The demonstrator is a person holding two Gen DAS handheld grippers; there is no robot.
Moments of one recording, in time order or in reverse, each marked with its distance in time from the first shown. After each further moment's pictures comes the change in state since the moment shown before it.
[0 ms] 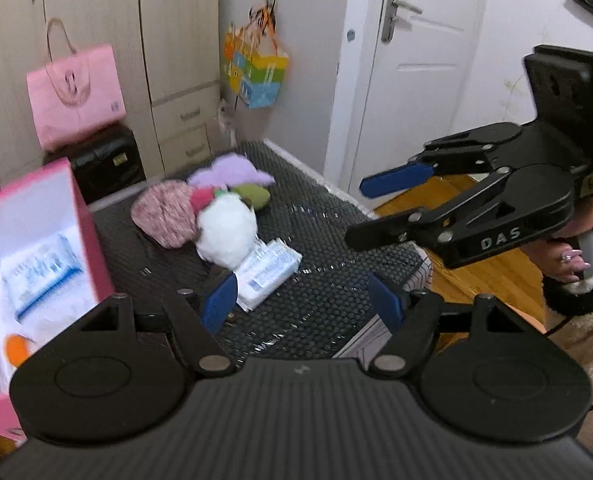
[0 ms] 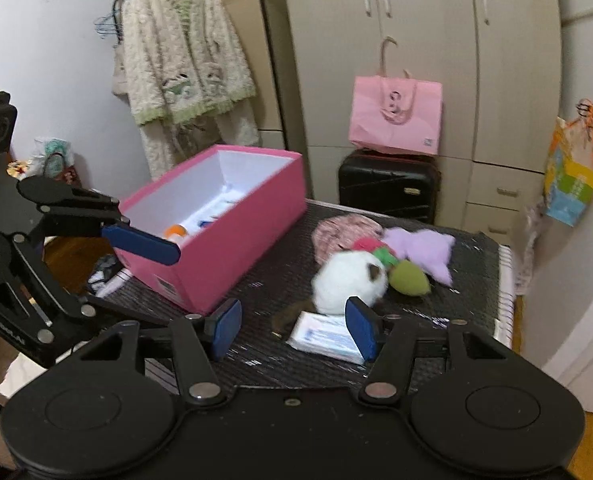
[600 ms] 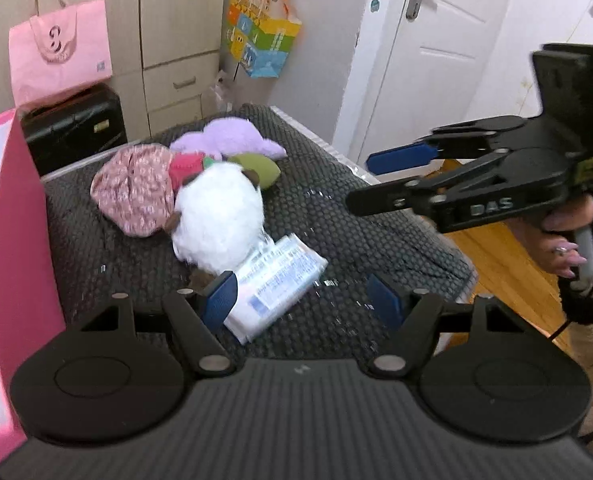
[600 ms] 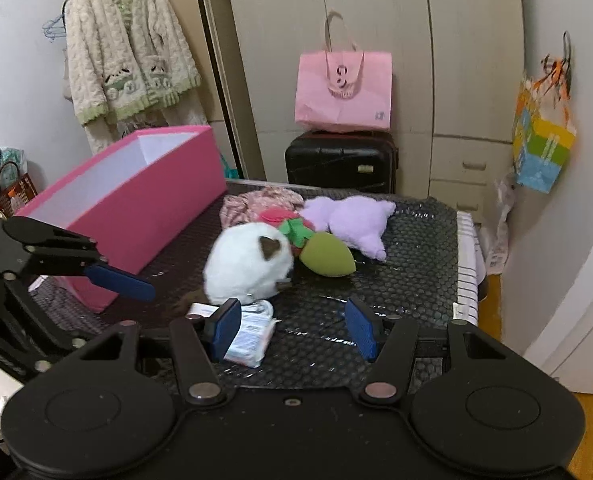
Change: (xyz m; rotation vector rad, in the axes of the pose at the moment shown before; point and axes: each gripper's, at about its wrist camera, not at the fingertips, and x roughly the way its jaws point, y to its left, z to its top) left arm 0.106 0.034 -0.001 -0.045 0.020 -0.027; right arm 0.076 -0.087 -0.019 0.055 0.018 -0.063
